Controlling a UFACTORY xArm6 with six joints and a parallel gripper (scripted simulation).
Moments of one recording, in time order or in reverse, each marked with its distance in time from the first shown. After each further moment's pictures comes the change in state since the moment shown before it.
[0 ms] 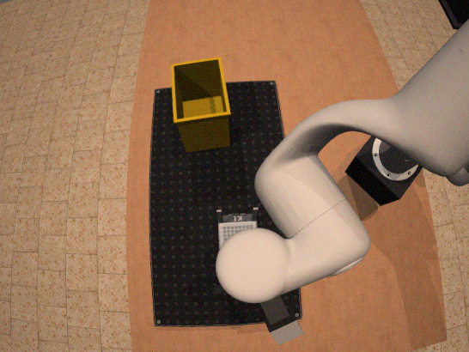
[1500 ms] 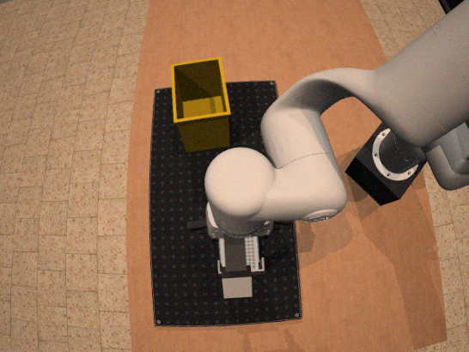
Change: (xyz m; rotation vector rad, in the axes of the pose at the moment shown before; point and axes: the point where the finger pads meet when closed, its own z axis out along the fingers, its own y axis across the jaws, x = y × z) arm -0.085 0.013 0.016 -0.133 0.030 0.374
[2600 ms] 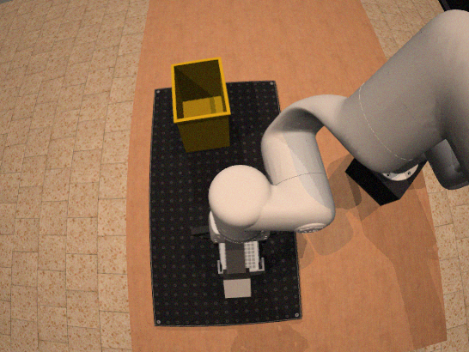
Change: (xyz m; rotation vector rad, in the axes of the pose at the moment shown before) arm 0.000 0.000 0.048 0.000 0.000 0.000
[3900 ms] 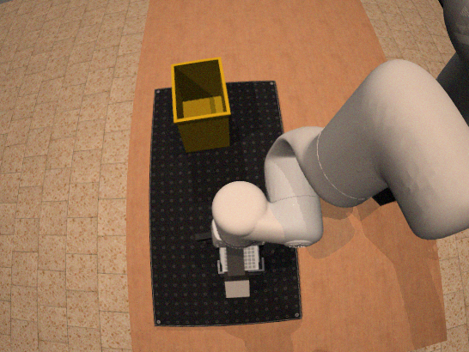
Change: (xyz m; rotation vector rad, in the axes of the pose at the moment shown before) arm 0.000 0.000 0.056 0.000 -0.001 0.000
